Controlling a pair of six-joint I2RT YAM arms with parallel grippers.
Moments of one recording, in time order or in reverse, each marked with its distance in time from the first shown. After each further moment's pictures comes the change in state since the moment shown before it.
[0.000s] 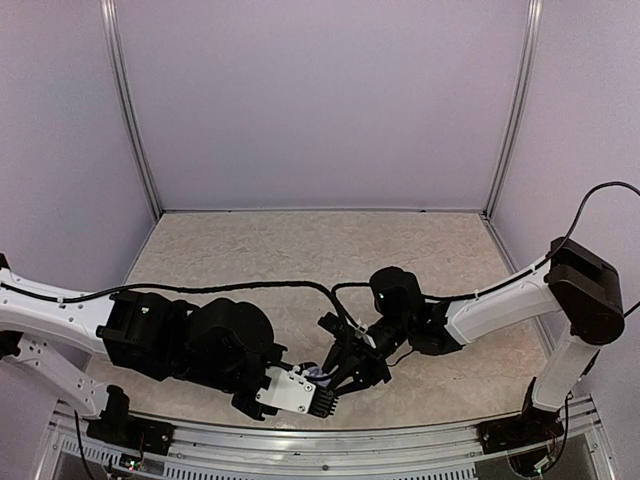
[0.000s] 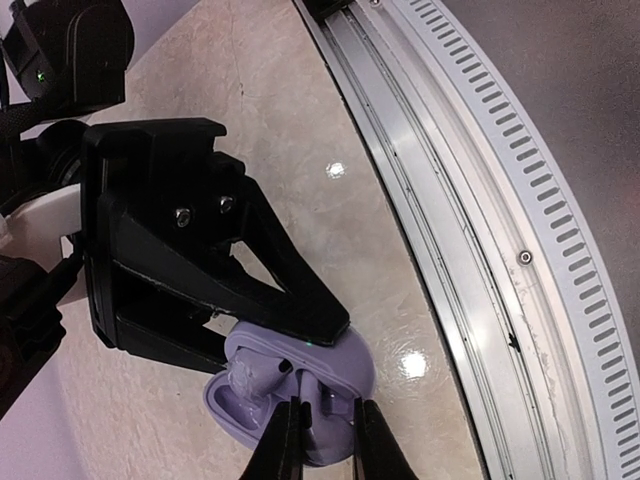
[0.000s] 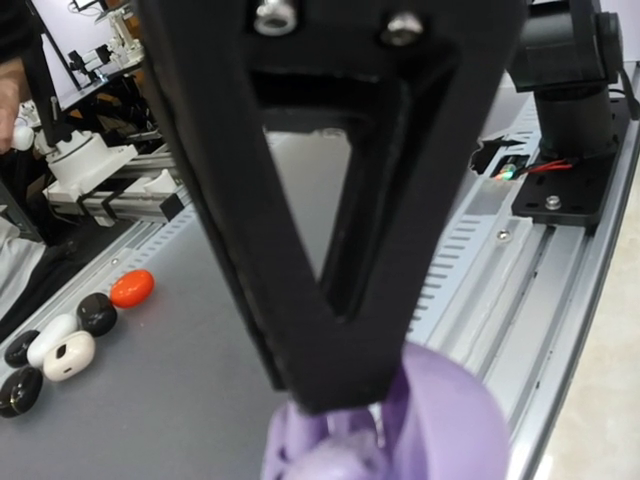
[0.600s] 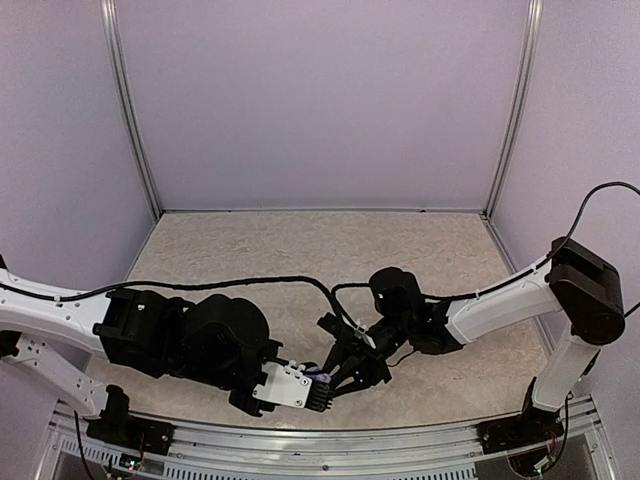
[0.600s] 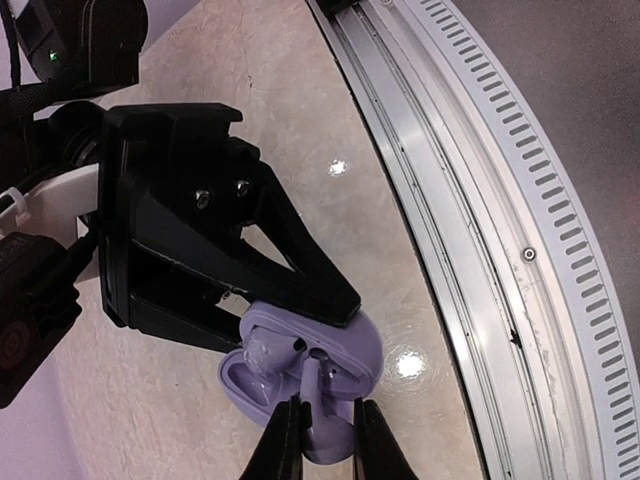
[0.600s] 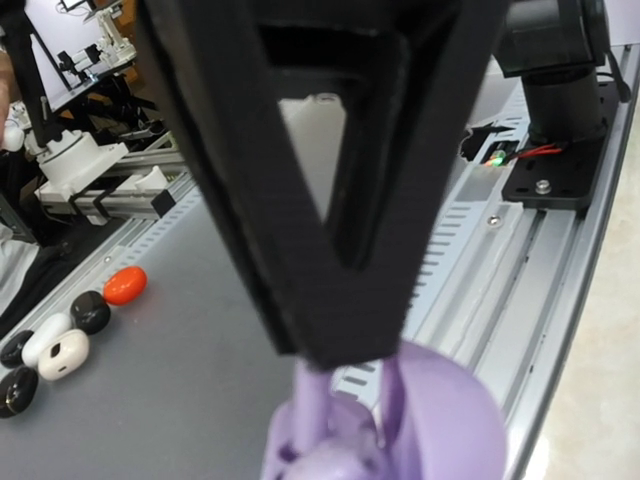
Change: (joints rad) left arm 0.014 -0.019 -0.011 -0.005 -0.004 -0.018; right arm -0.004 -0.003 0.000 -0.037 0.015 -0.014
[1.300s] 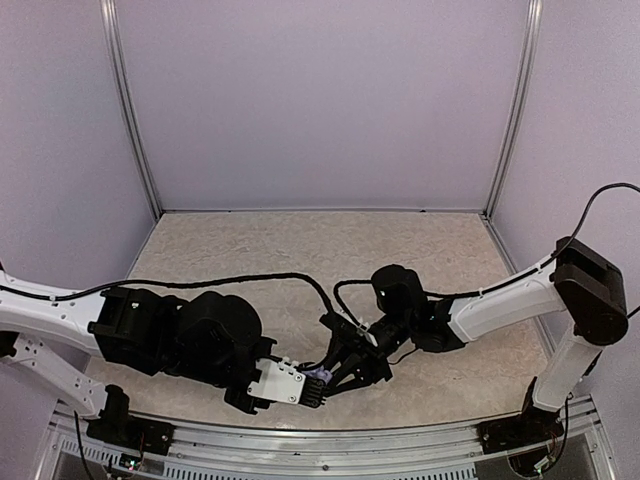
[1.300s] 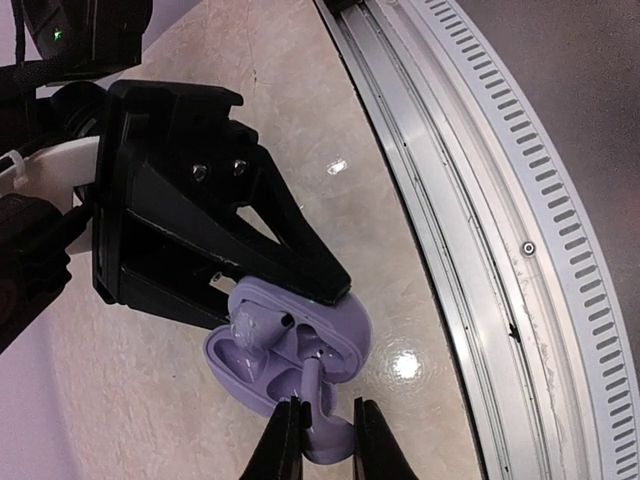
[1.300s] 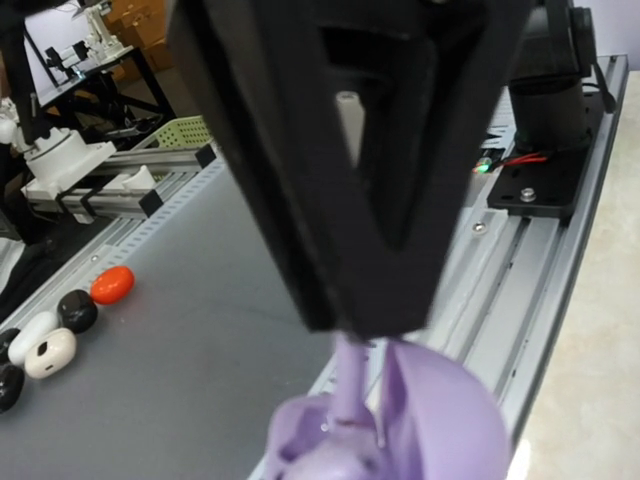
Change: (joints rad) left arm 0.014 -0.032 -0.023 -0.006 0.004 -0.014; right arm -0.008 -0.020 0.000 -0.026 0.013 -0.032
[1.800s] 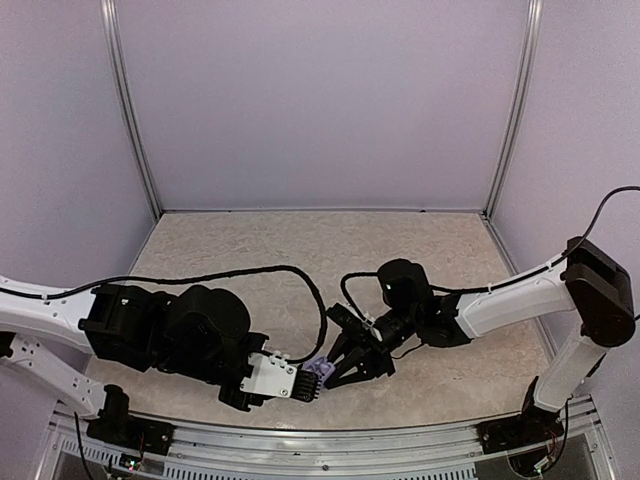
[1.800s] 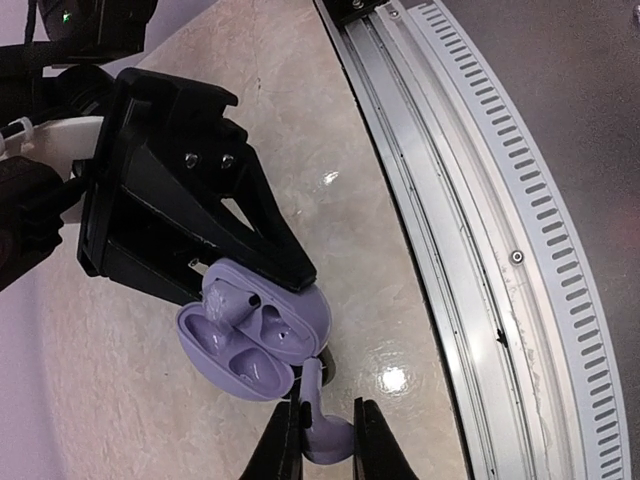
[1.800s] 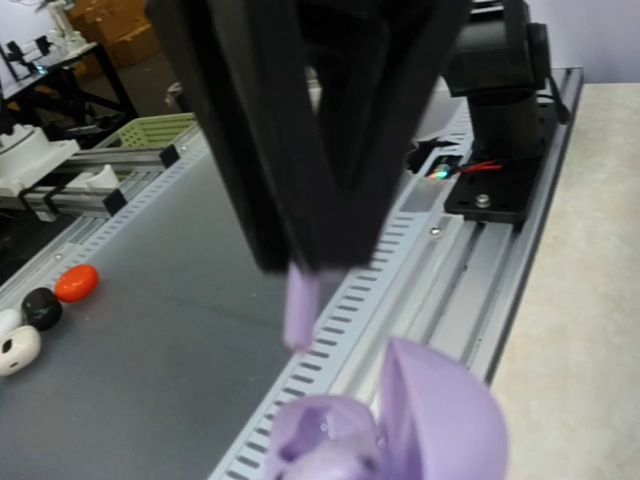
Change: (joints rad) left arm 0.013 -0.049 -0.012 0.000 0.038 -0.036; right arm -0.027 -0.050 -0.010 -0.053 0.042 -0.061
